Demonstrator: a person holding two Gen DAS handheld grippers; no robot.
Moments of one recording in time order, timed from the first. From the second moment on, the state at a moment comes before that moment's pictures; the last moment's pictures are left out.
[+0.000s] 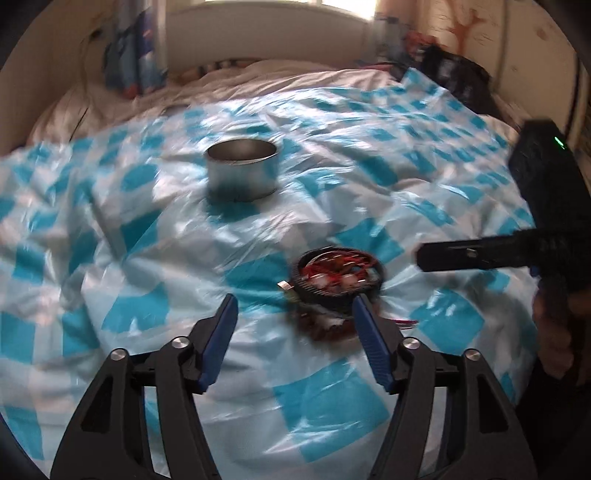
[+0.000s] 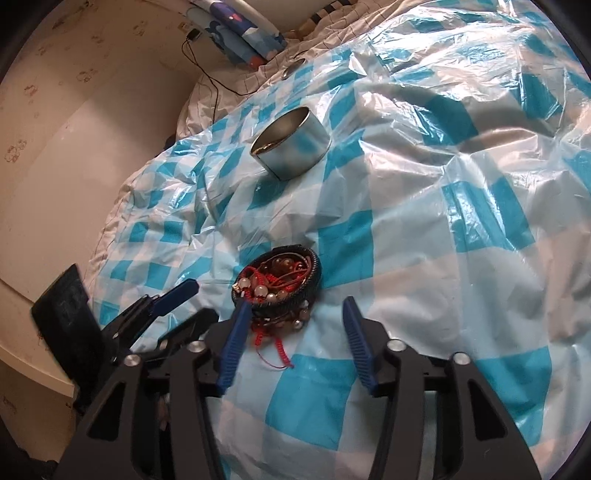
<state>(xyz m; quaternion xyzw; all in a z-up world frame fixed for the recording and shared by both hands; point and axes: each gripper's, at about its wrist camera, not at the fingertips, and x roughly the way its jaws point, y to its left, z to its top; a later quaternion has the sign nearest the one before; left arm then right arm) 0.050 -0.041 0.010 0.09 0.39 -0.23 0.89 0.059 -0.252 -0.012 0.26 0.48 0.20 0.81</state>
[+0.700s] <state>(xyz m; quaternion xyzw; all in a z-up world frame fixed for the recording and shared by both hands) 0.081 -0.066 0.001 0.11 0.39 -0.17 0.90 0.064 -0.271 -0.017 0.30 0.48 0.19 0.80</state>
